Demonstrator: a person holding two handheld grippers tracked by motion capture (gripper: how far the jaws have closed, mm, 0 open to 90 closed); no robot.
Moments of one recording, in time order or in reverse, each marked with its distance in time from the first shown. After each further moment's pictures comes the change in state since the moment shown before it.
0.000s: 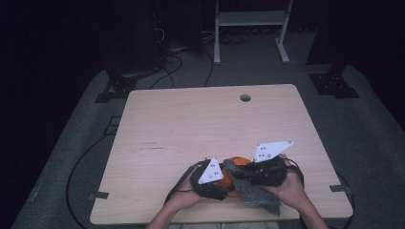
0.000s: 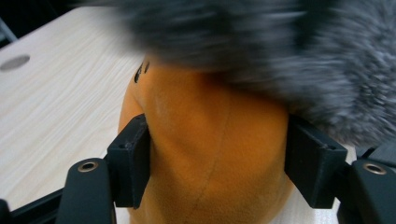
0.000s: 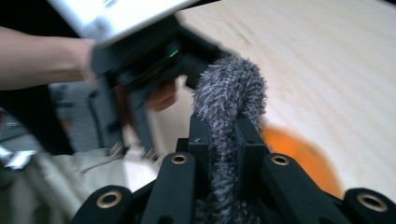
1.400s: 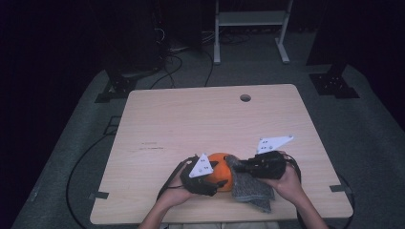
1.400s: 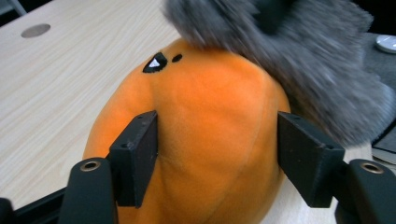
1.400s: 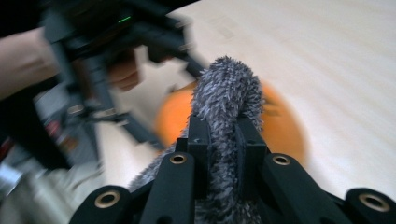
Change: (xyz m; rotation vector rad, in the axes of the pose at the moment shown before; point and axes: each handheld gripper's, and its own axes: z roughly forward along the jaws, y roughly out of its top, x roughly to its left) left arm 0.024 -0.012 -0.022 0.067 0.011 -0.079; right arm -0.036 -0.022 0.011 -0.038 0.012 0.133
